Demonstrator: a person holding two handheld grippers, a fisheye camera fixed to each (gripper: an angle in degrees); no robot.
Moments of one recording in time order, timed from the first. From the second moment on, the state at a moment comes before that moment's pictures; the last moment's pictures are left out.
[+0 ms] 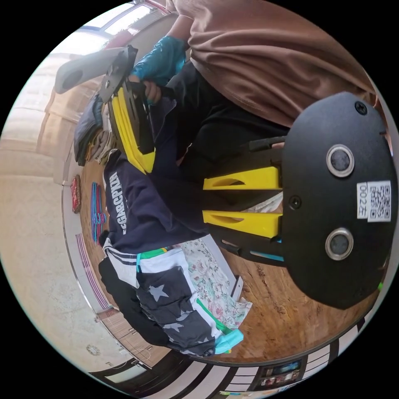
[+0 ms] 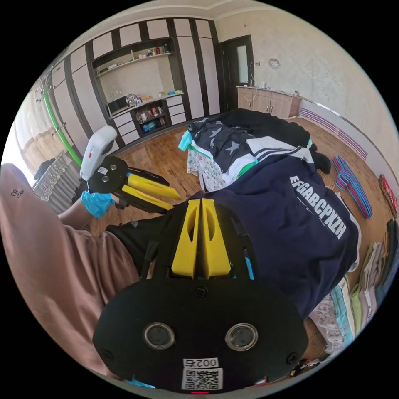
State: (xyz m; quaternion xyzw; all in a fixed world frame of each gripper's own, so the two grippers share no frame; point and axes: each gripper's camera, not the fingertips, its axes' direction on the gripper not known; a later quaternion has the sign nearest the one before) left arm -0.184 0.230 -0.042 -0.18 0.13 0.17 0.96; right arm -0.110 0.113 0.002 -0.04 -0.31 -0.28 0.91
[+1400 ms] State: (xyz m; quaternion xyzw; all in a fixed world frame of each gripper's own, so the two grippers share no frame) left arm -0.236 0.234 -0.100 -0.26 0.11 0.17 0.94; right arm -0.165 0.157 -0.032 -0.11 -0.36 -0.46 0.80
